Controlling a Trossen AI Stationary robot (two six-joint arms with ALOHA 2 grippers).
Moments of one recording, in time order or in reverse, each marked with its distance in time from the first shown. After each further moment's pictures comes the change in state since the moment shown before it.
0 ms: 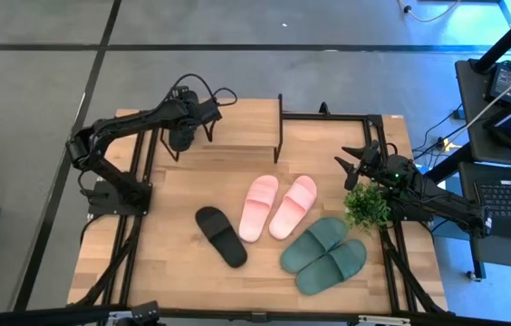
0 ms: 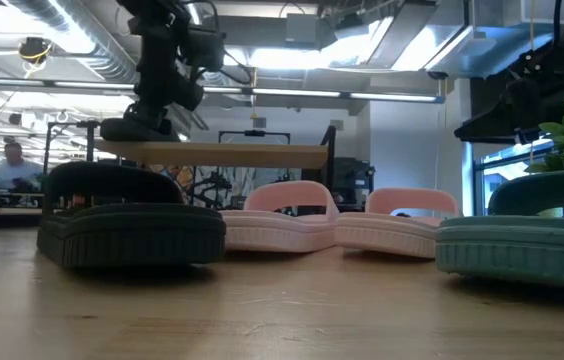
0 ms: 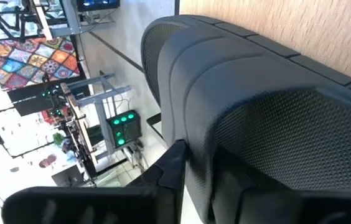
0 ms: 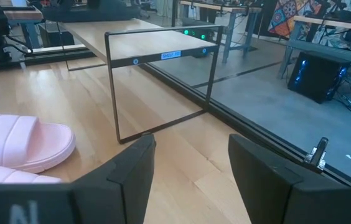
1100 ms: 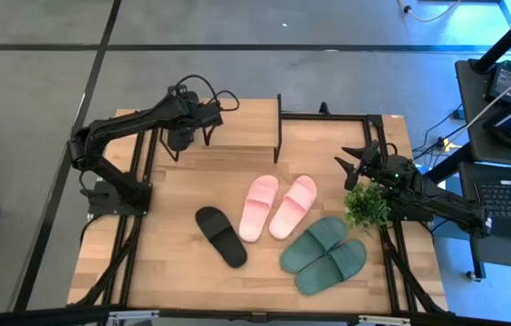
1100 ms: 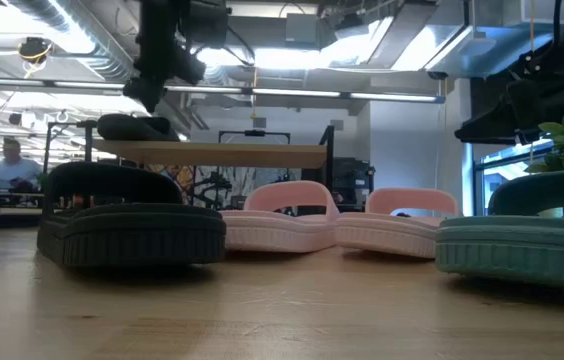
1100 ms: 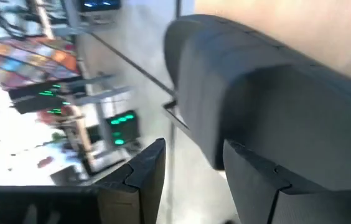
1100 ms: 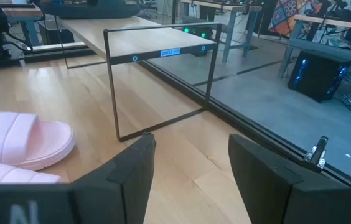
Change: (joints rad) left arm -0.110 -0.003 0.169 -0.292 0.012 -0.191; right arm 0.000 0.000 0.000 -0.007 0.000 -0.002
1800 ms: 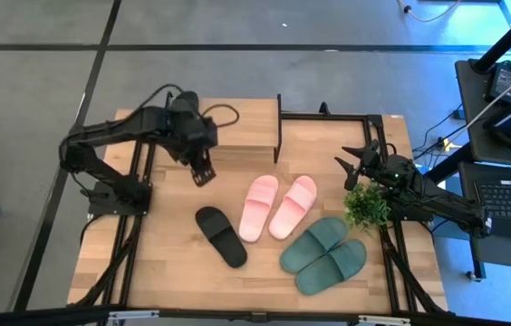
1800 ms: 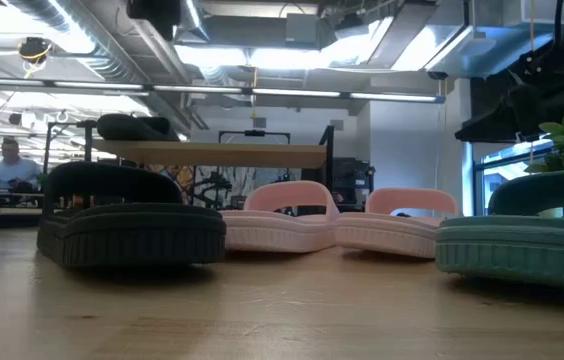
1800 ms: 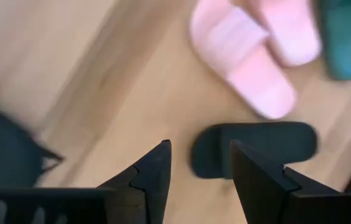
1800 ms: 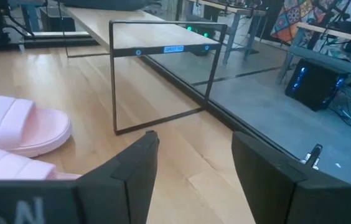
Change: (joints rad) left arm -0.348 -0.067 0.297 -0.093 0.901 -0.727; right arm -0.001 0.000 0.000 0.001 0.005 -0.085
